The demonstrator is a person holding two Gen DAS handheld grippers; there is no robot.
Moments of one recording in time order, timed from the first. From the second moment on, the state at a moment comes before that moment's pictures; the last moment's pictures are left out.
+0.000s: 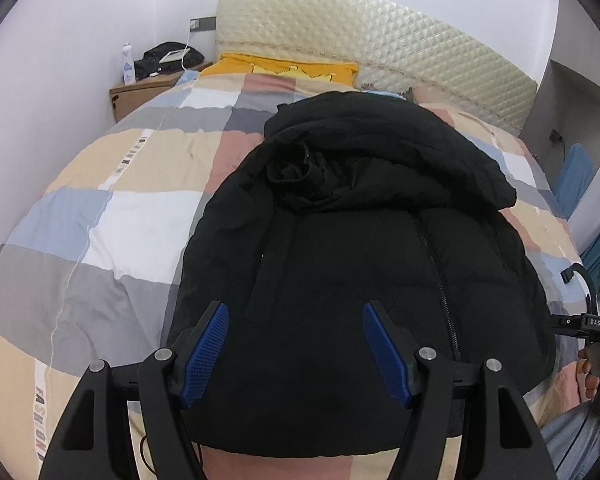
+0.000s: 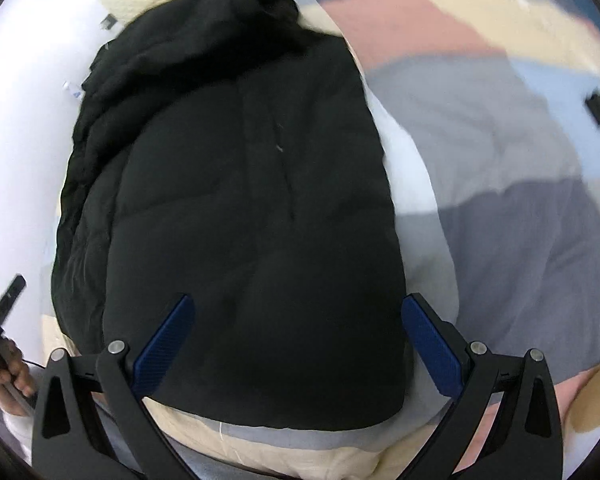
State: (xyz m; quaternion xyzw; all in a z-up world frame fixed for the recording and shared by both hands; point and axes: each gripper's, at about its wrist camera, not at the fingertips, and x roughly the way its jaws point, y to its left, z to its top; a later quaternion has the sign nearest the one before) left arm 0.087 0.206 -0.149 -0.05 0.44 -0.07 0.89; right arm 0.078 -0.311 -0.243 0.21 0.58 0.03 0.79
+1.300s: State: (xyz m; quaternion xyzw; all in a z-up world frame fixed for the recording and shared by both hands) left arm 0.108 0.212 -0.185 -0.07 0.52 -0.06 0.85; right arm 0.067 -0.305 -0.274 0.34 0.58 0.06 0.74
